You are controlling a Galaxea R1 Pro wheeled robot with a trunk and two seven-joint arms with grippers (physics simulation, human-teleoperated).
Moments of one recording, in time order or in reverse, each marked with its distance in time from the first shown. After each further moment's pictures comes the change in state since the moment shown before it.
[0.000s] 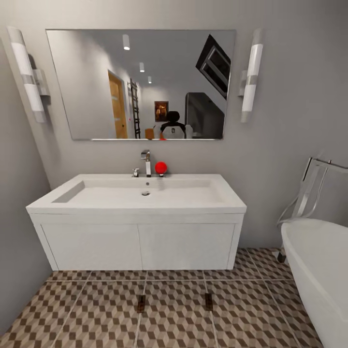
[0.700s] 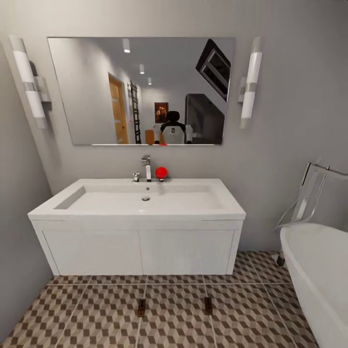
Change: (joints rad) left arm 0.000 0.000 0.000 0.000 0.001 -0.013 0.000; right arm 0.000 0.001 -0.003 0.000 0.000 -0.001 0.000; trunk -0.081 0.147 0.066
